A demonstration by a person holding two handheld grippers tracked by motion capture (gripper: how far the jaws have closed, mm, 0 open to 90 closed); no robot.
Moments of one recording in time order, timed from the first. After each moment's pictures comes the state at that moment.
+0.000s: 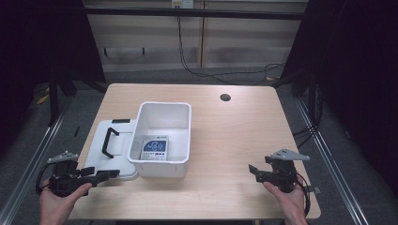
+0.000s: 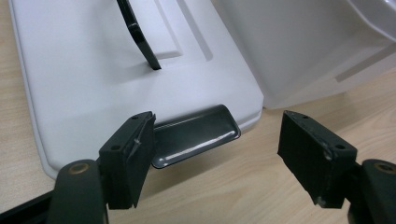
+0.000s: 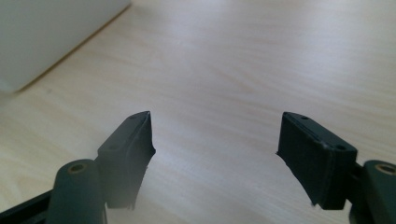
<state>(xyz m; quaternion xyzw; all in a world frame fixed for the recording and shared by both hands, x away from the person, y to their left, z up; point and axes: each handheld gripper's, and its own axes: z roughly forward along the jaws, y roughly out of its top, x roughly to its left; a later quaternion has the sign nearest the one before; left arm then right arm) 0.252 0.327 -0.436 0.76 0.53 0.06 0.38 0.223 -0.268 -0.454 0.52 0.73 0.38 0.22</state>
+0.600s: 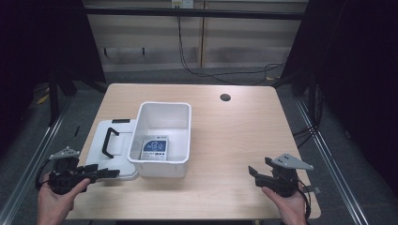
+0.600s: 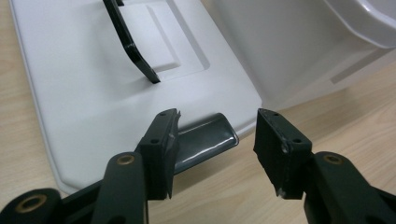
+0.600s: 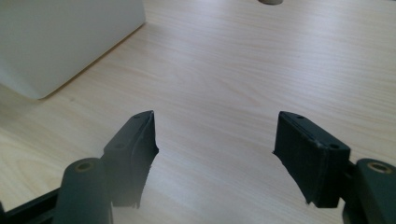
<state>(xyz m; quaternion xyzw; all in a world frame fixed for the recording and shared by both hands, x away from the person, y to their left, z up) 0.258 0.323 -0.420 0.78 0.50 0.09 0.36 0.202 -0.254 -0.440 0.50 0.73 0.39 0.24</state>
